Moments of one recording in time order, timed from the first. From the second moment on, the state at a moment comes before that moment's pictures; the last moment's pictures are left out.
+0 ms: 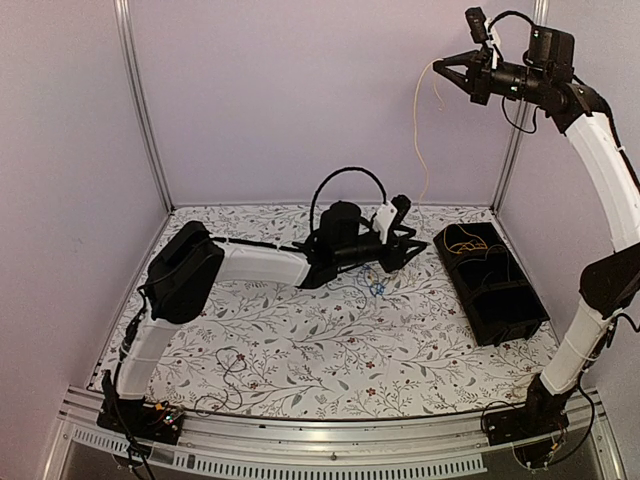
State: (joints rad) left arm -0.93 2.36 1.73 0.57 0.30 -0.04; right arm 0.23 1.73 2.27 -0.57 -0.78 -0.28
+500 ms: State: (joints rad) left arm -0.94 2.39 1.77 0.56 0.39 -0.04; right arm 0.24 1.73 2.23 -0.58 -0.77 -0.28
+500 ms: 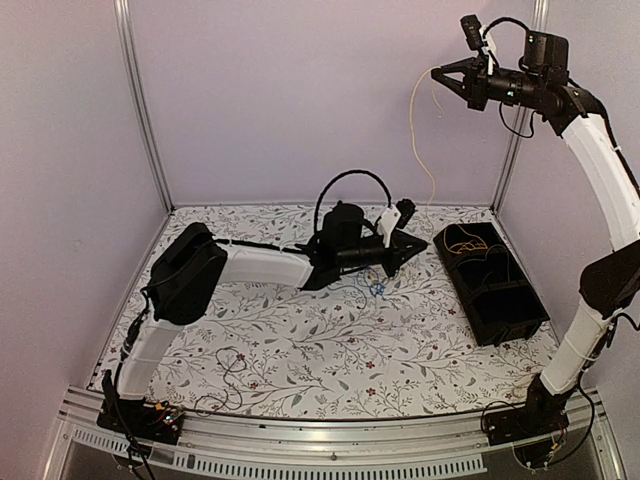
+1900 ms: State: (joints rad) left arm -0.86 1.81 1.62 0.37 0.22 0.07; right arm 0.28 1.65 1.87 -0.60 -0.90 -0.45
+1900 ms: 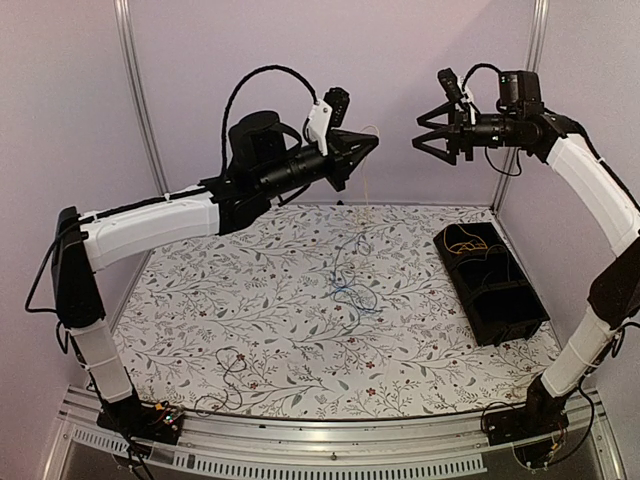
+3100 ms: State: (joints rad) left arm -0.76 1.89 1.68 0.20 0.80 -0.22; right arm 0.50 1.69 2.01 -0.96 -0.71 -0.94
